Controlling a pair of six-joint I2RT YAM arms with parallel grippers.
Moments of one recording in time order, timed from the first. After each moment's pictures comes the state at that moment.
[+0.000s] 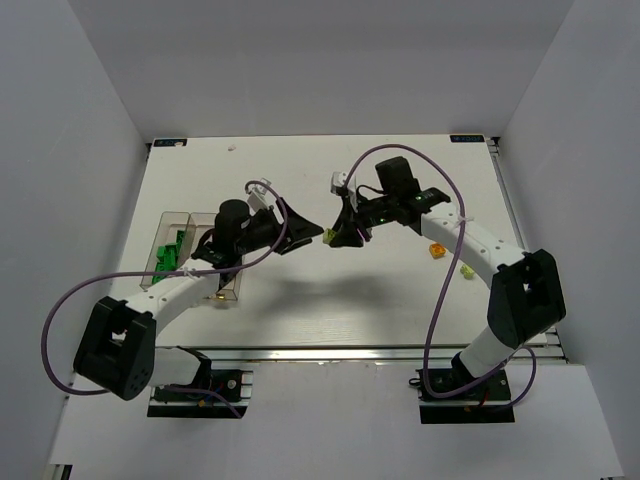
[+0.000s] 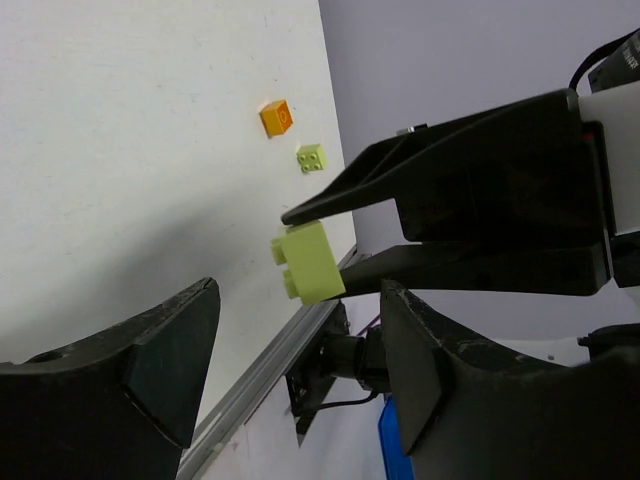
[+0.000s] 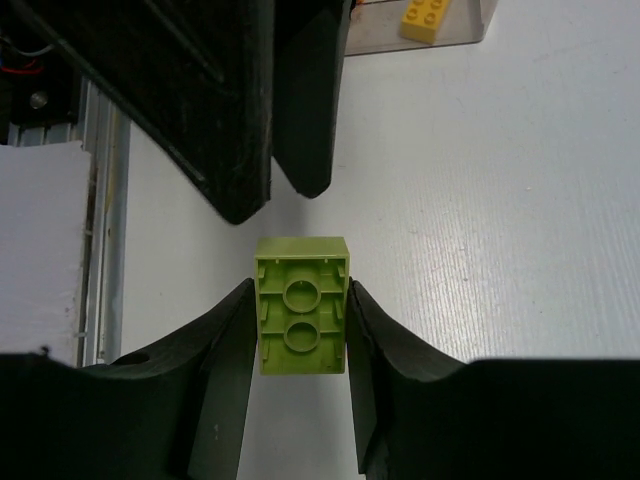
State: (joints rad) left arm -0.44 1.30 0.70 0.32 0.54 -1.02; right arm 0.54 1.60 1.27 -0.44 -0.93 -0.53
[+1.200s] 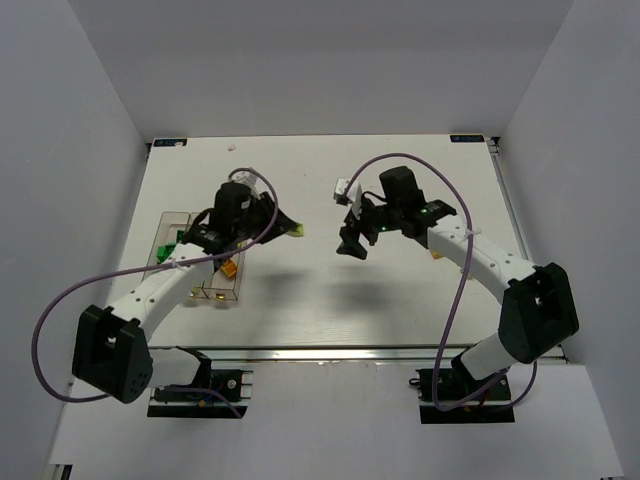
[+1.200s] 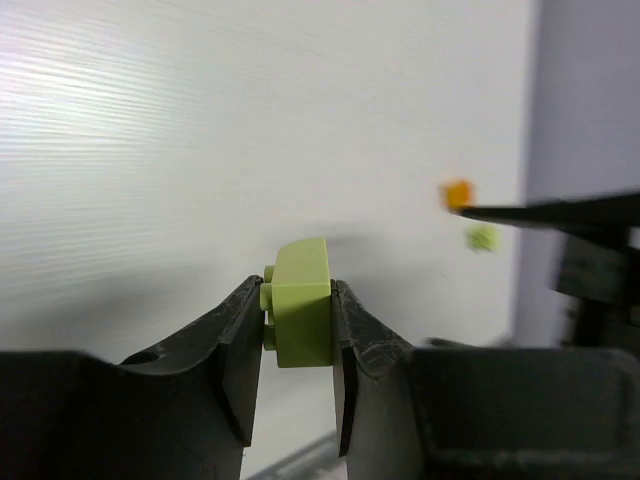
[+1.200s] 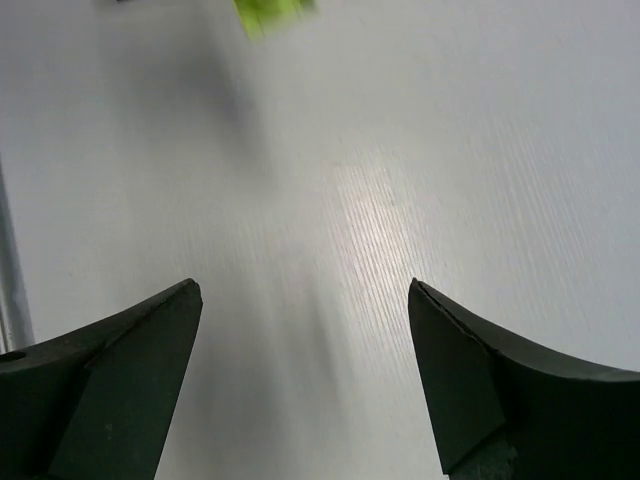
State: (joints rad) left arm -0.44 1.30 0.93 -0.18 0.22 -0.81; right arm 0.57 1.51 1.16 -0.36 -0.65 -0.53
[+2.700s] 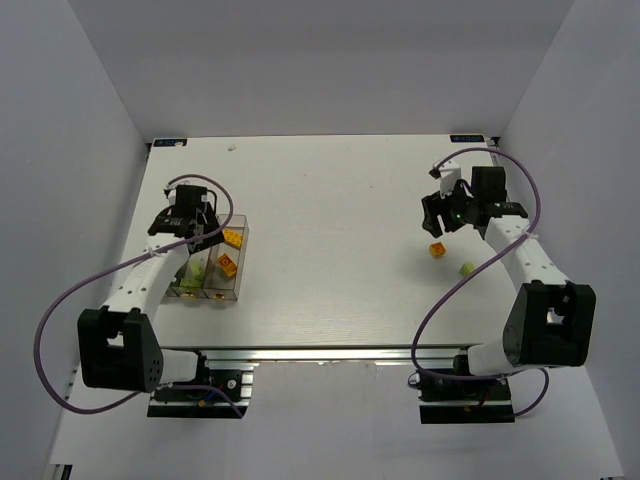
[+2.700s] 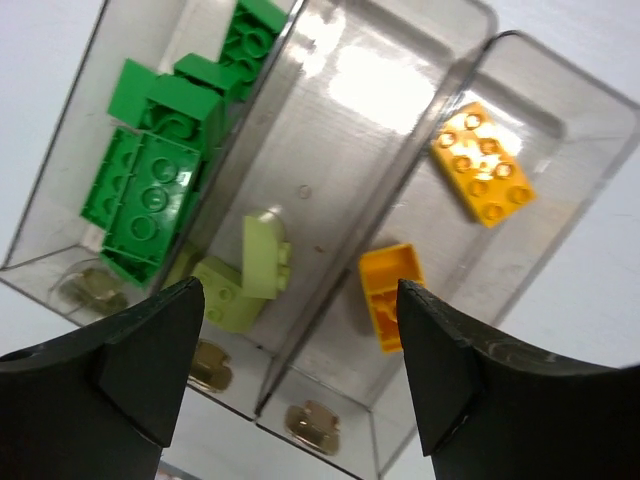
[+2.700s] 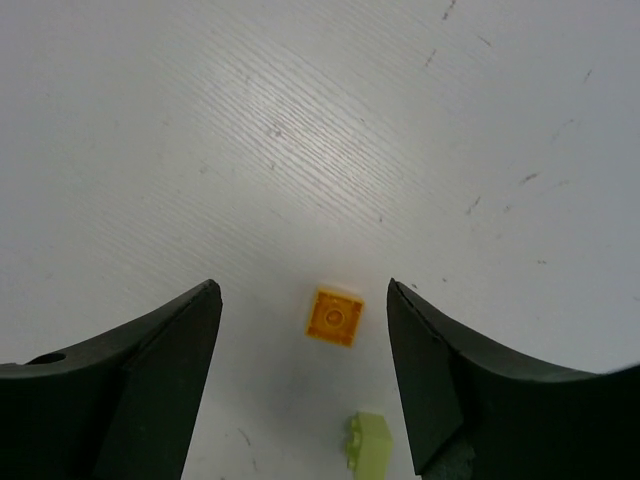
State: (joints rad) left arm -0.10 1.33 0.98 -0.63 -0.41 -0.40; right arm 0.03 1.42 1.05 -0.43 -0.43 -0.46
